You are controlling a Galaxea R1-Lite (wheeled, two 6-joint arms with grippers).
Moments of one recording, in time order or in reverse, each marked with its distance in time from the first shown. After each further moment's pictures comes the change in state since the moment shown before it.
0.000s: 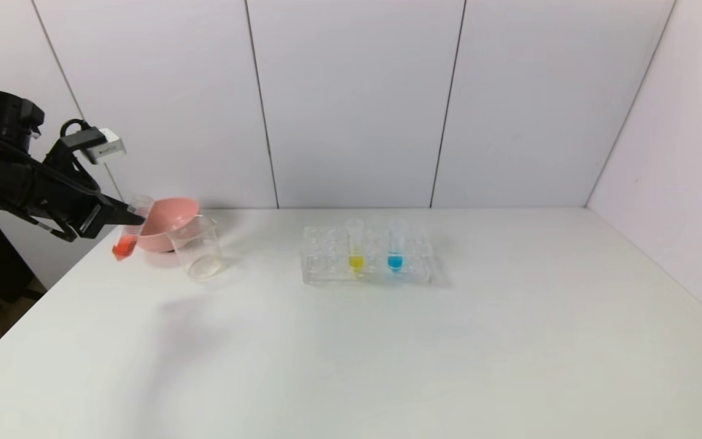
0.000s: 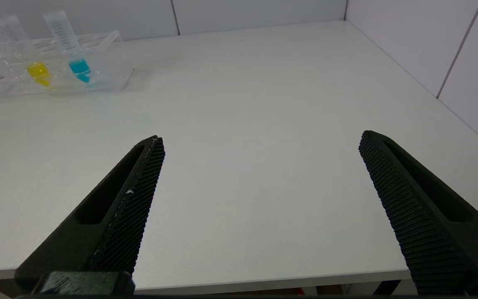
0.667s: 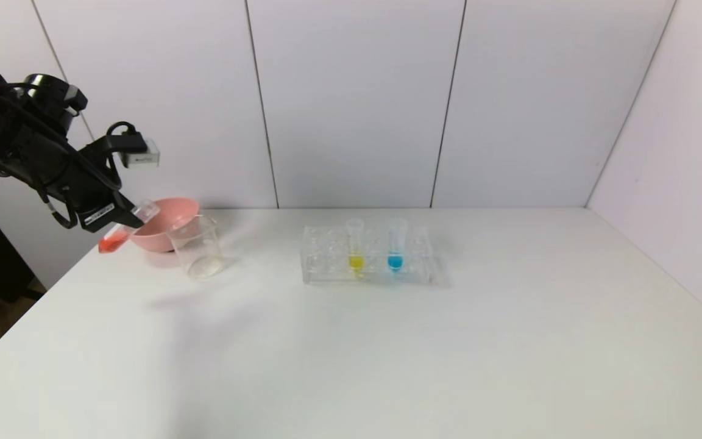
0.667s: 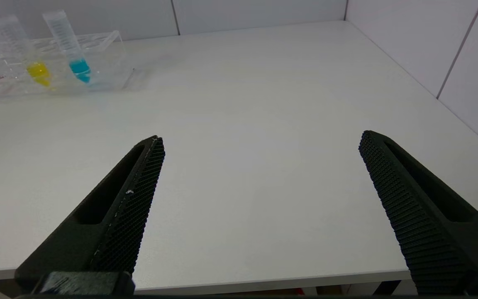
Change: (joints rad) left arm -0.087 0.161 -0.411 0.403 0.261 0.244; right arm 0.000 0.000 0.000 0.000 0.000 0.000
